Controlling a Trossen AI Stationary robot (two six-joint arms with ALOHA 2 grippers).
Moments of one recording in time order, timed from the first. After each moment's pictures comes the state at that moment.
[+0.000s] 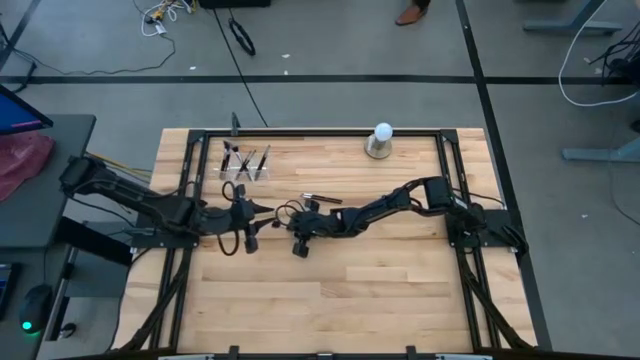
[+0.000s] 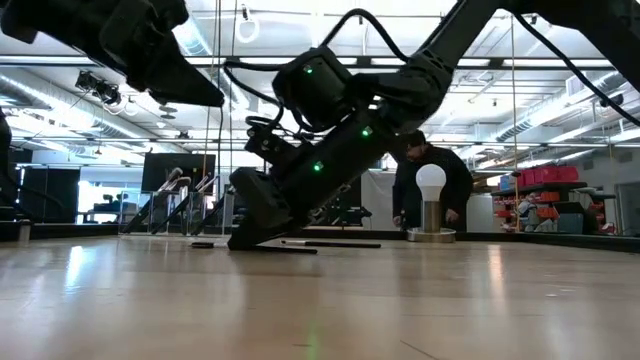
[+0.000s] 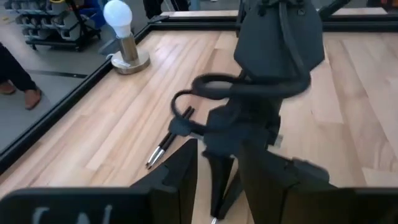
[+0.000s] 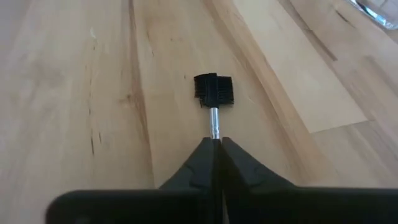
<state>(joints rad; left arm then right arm) -0.32 0.94 0.46 0.05 -0.60 -0.17 0.06 2.29 1.33 0.22 0.22 0.17</state>
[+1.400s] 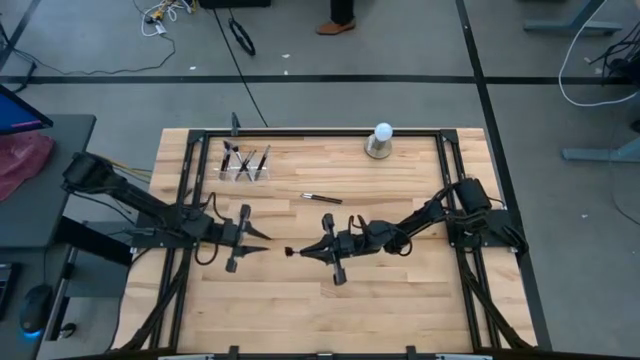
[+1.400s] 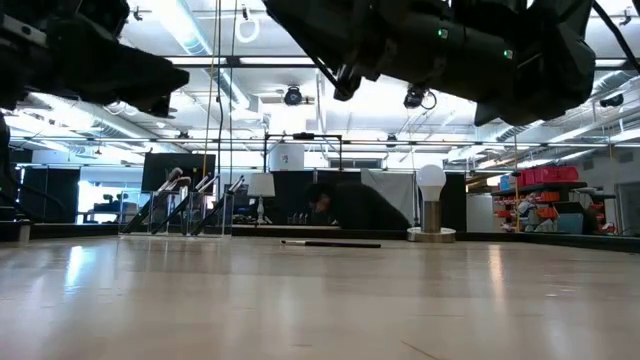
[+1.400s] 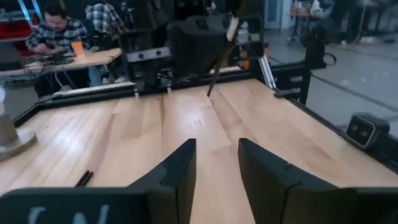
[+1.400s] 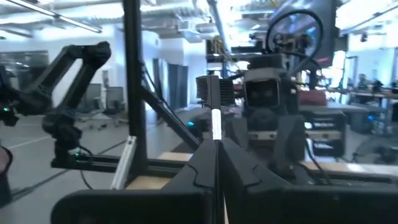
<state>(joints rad) -0.39 0.95 0.10 0.80 -0.24 0.06 0.26 2.01 0.85 1.39 0.04 -0.02</state>
